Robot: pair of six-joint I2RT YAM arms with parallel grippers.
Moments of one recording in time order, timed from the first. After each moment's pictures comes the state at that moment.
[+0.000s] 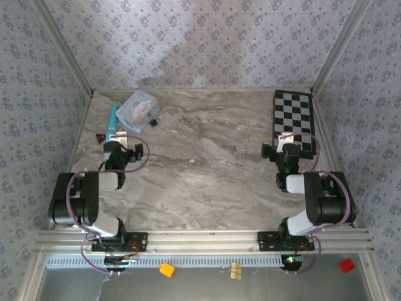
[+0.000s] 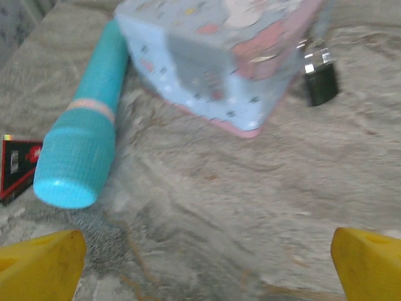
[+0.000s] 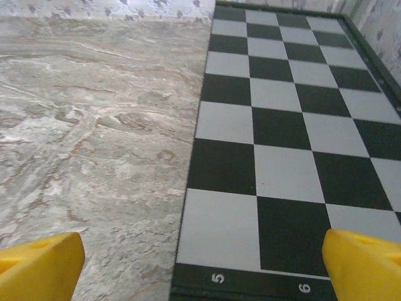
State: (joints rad) left arm -0.05 1.44 0.41 0.59 -0.07 0.01; right arm 0.03 1.44 0.34 0.73 0.12 -0.05
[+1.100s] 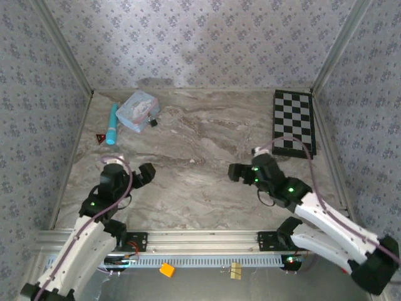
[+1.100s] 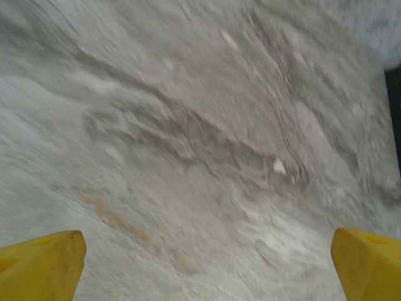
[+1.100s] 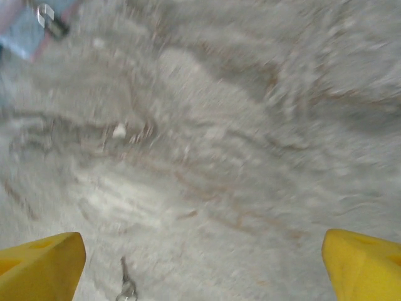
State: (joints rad) left arm -0.37 0.54 0.38 -0.44 0.06 -0.72; right arm 0.78 0.86 0.64 -0.51 0.20 0.66
